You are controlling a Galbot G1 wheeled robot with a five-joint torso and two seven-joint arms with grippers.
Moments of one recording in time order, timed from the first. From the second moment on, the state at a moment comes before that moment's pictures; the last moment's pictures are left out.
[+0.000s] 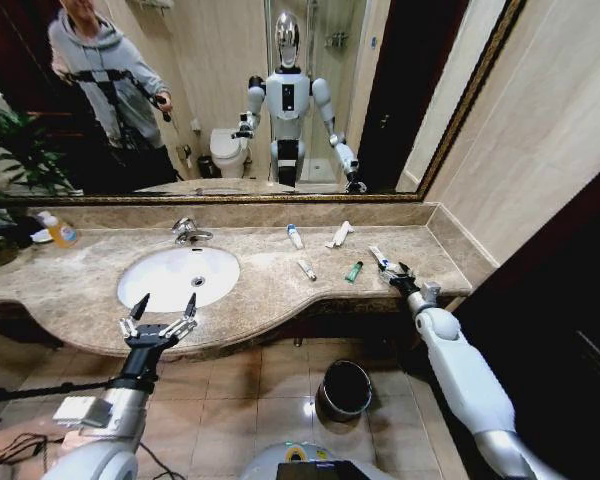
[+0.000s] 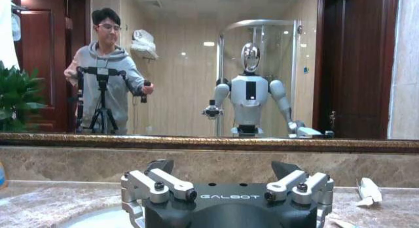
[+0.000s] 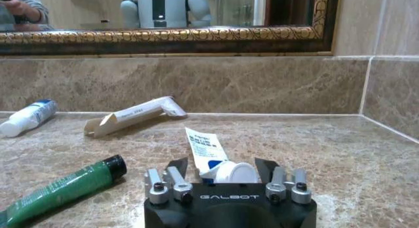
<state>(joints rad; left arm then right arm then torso) 1.84 -1.36 -0.82 -2.47 -0.37 0.04 0.05 -0.88 1.12 0.53 1.32 0.43 -0.04 -0.18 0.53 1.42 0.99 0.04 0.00</state>
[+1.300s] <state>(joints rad) 1.84 -1.36 -0.82 -2.47 -0.37 0.04 0.05 -1.64 1.30 0.66 1.99 0.37 0.22 0.02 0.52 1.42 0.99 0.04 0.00</state>
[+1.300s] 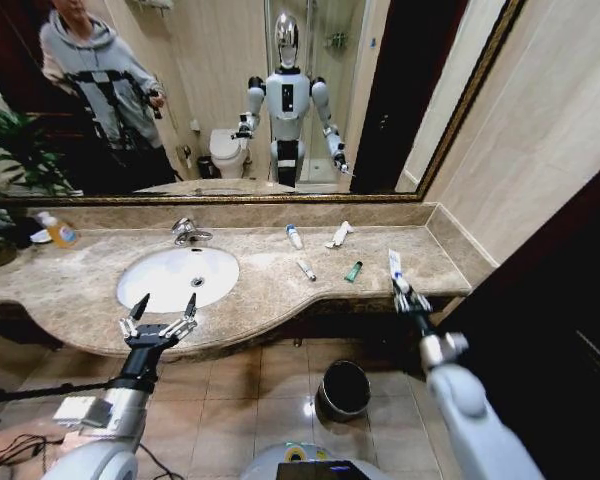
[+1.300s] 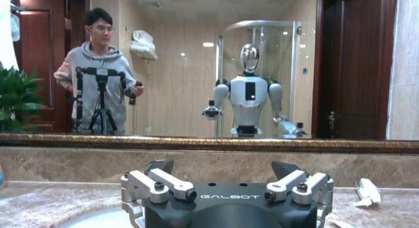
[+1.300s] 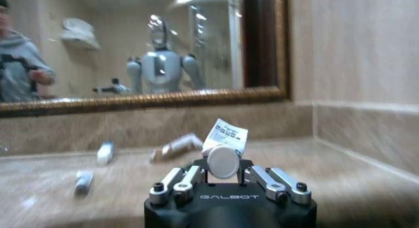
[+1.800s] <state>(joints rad) 1.84 -1.36 -0.82 -2.47 -0.37 0.04 0.05 -1.77 1.37 0.58 1.64 0.22 0.39 0.03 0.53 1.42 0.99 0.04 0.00</state>
